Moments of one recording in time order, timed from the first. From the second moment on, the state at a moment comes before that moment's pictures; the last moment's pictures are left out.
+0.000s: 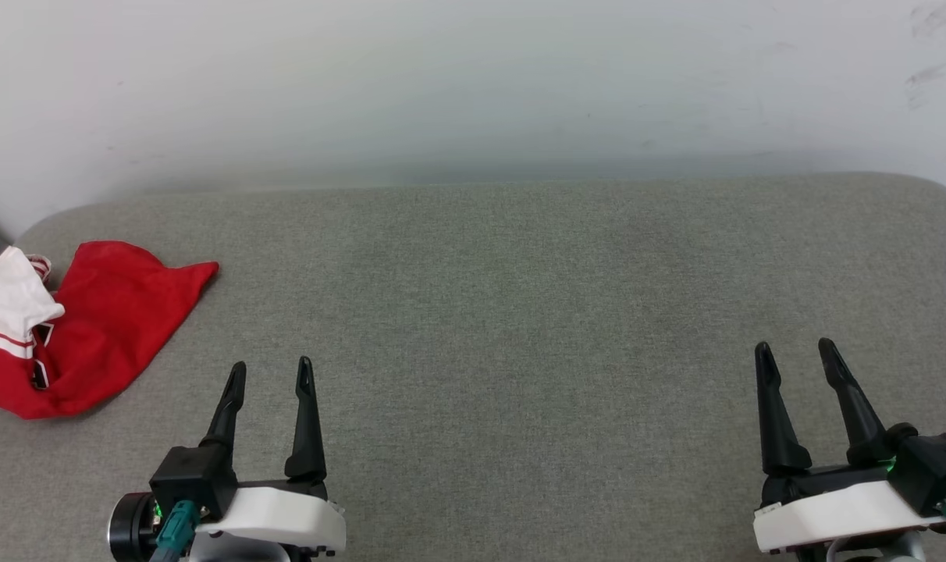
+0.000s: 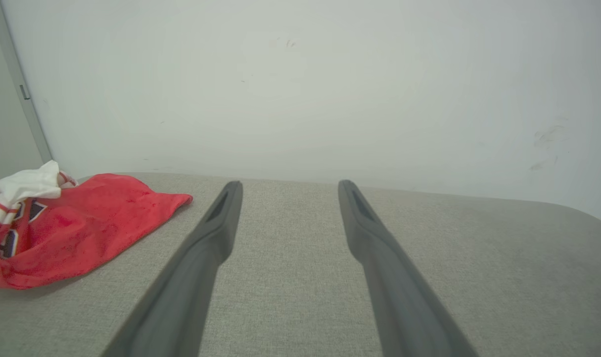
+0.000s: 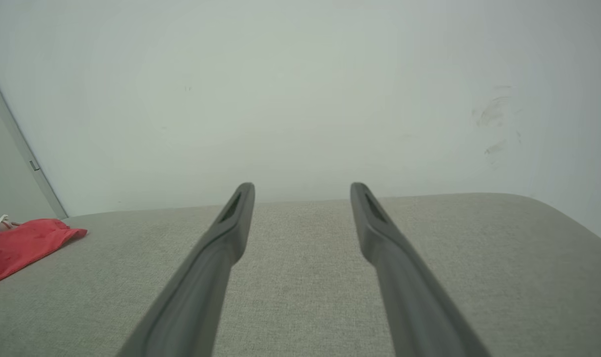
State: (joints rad) left arm 0.01 0.06 -0.08 0.01 -0.19 0.07 -0.23; right arm 0.02 -0.05 -0.01 -0.01 0.19 0.13 -0.23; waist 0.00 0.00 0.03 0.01
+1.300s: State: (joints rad) left arm 0.02 0.05 -0.06 0.06 -0.12 0.04 -0.26; right arm 0.04 -0.05 -0.01 0.02 0.20 0.13 -0.26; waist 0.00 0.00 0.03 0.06
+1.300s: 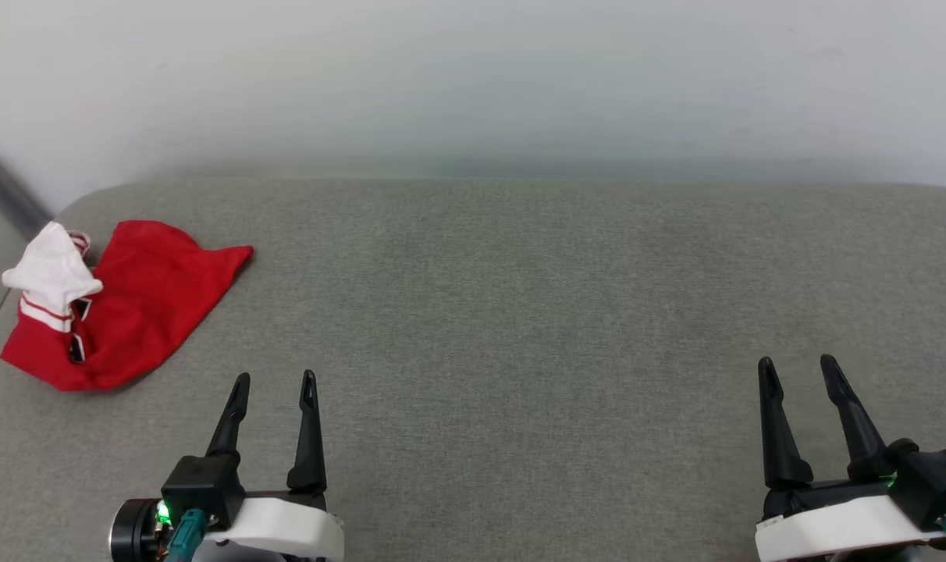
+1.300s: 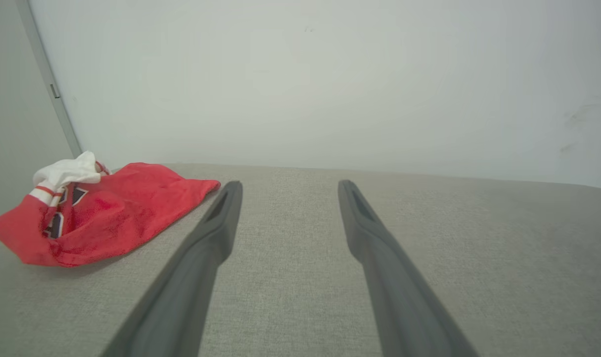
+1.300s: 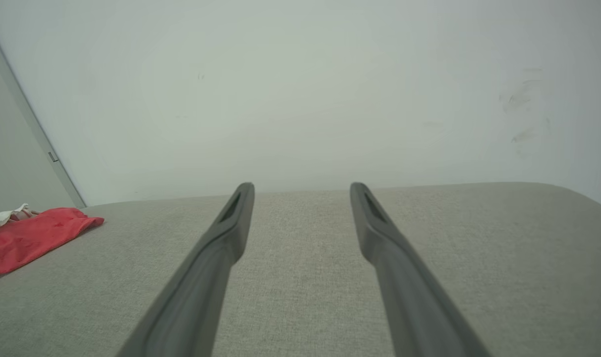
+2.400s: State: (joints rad) left arm 0.00 0.05 0.01 0.07 -0.14 0.06 -0.26; right arm 0.03 -0.05 -0.01 0.00 0.13 0.13 -0.26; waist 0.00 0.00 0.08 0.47
